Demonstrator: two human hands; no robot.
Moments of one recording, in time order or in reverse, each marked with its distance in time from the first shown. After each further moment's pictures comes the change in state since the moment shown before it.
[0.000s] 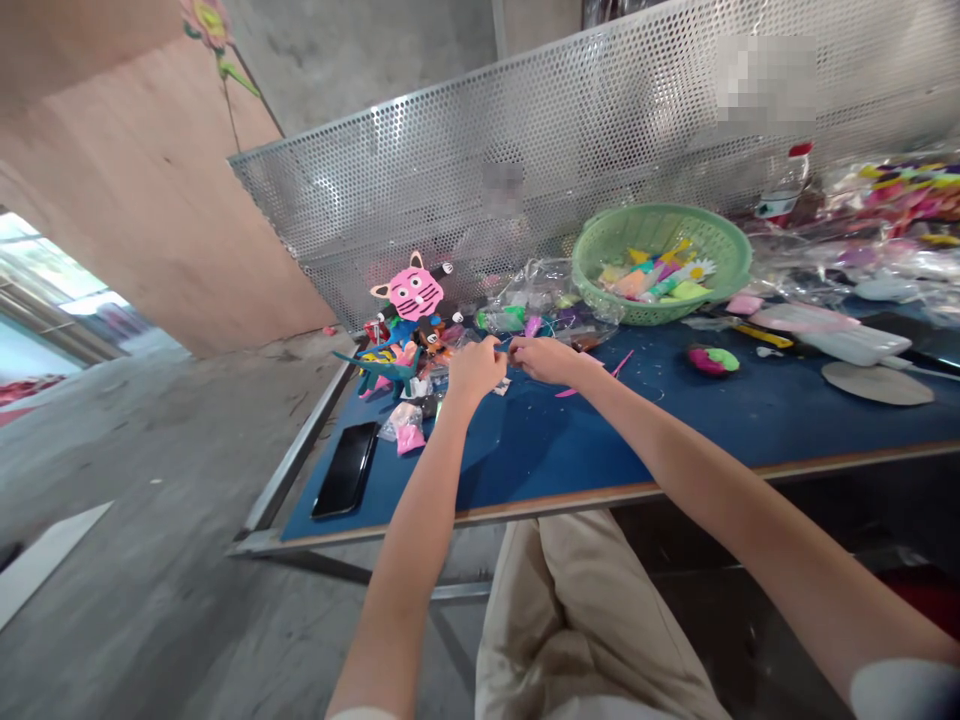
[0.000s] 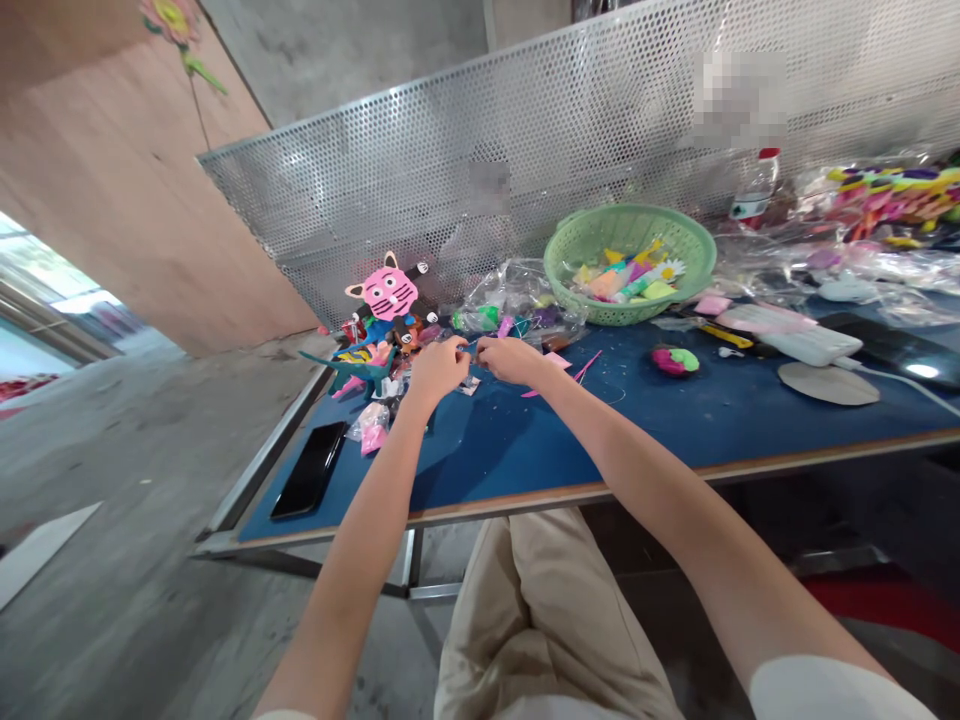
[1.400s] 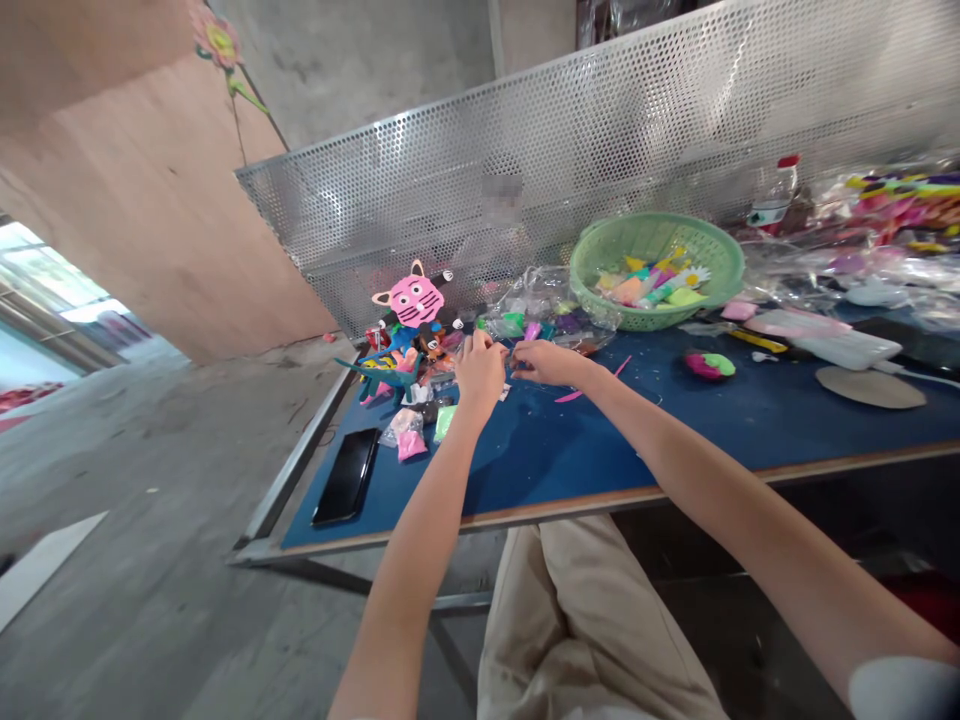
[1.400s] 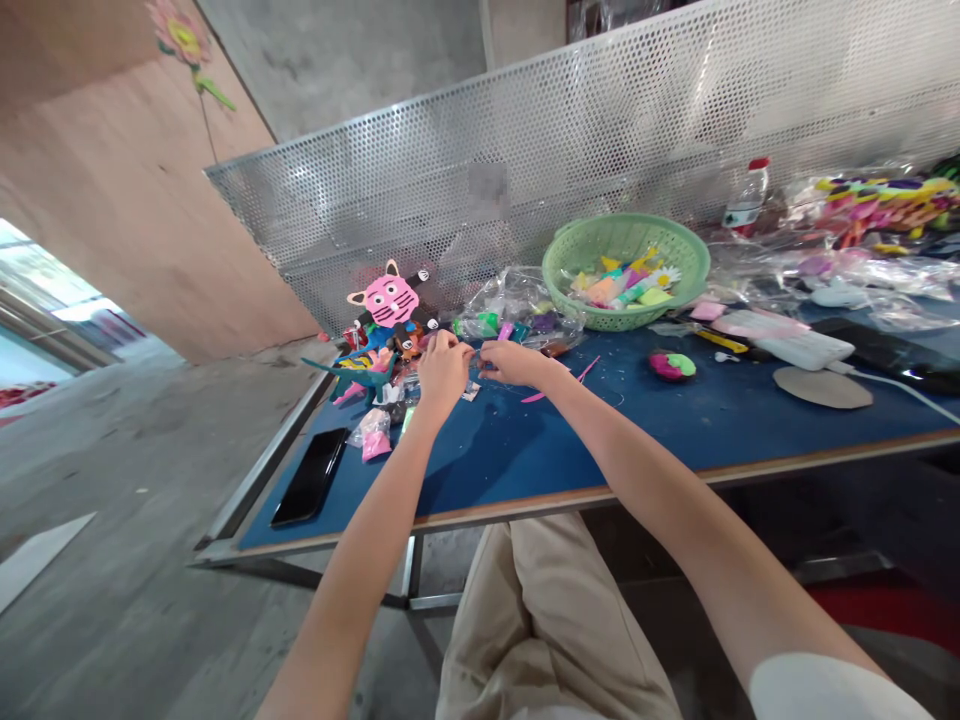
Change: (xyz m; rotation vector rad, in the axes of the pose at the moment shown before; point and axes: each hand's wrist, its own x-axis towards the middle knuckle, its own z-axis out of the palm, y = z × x) left_hand -0.008 0.014 -0.001 0.075 0.174 0.074; right_hand 0.006 0.021 0.012 0.213 0.158 -0.122
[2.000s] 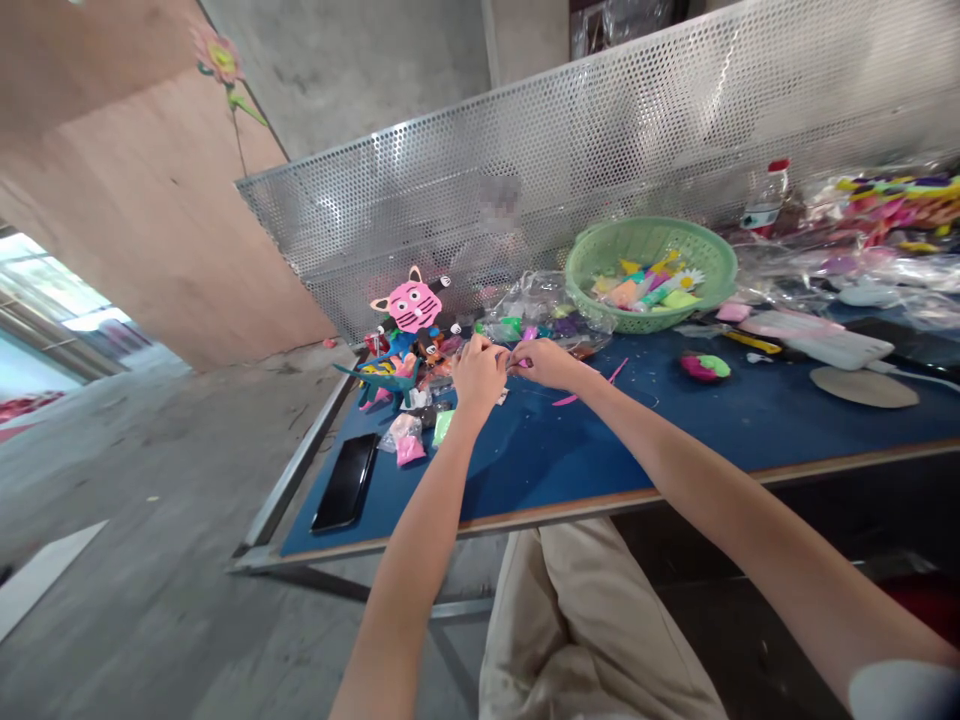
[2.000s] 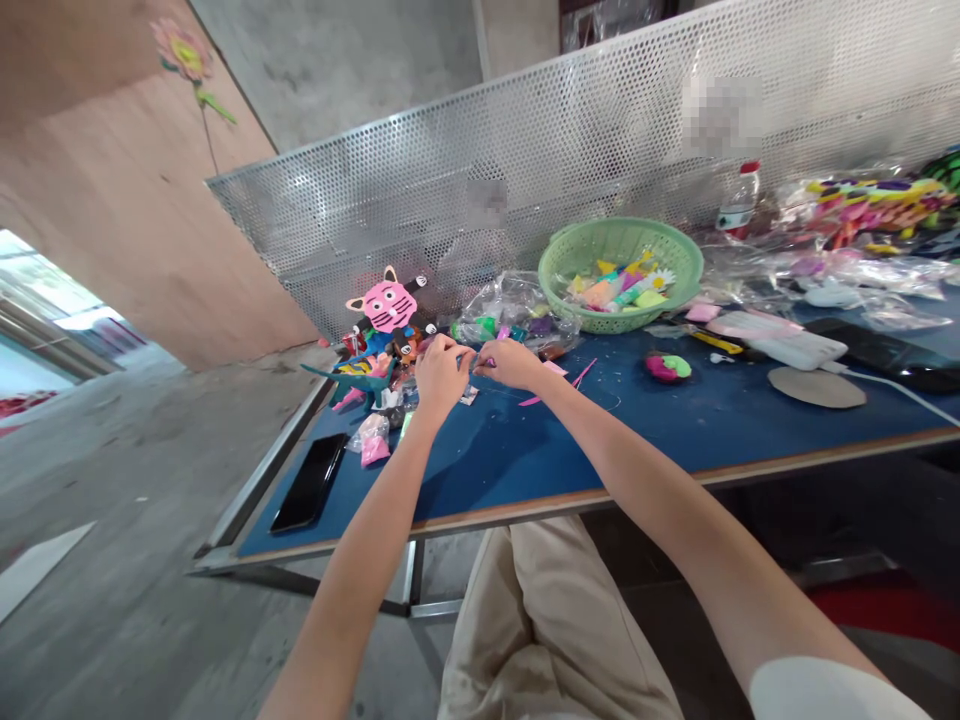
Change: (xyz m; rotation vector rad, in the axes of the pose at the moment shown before) left_hand 0.000 0.001 0.001 -0.110 0.096 -0.012; right_hand -0.002 -0.007 0.000 0.092 0.172 0.166
